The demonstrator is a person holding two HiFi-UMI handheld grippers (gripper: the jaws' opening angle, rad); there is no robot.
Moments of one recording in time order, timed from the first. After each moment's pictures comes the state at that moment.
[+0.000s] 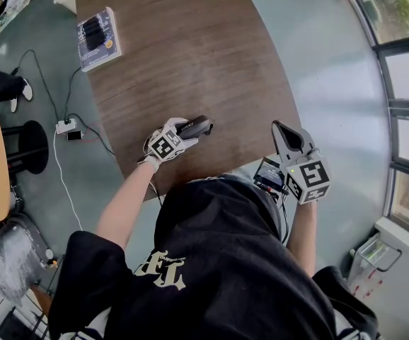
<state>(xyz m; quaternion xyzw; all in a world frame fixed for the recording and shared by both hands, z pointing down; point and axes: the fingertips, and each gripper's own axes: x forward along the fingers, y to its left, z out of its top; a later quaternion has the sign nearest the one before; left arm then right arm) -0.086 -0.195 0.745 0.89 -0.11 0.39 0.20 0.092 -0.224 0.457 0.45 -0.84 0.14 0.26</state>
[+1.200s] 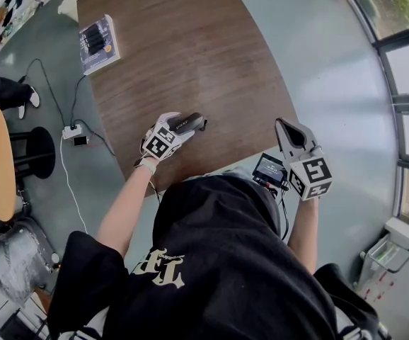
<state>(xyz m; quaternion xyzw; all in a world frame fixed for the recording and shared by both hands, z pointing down) -0.091 -0.206 0.704 0.88 -0.21 0.38 0.17 0.133 -0.191 0.452 0.48 -0.84 0.13 0.22</state>
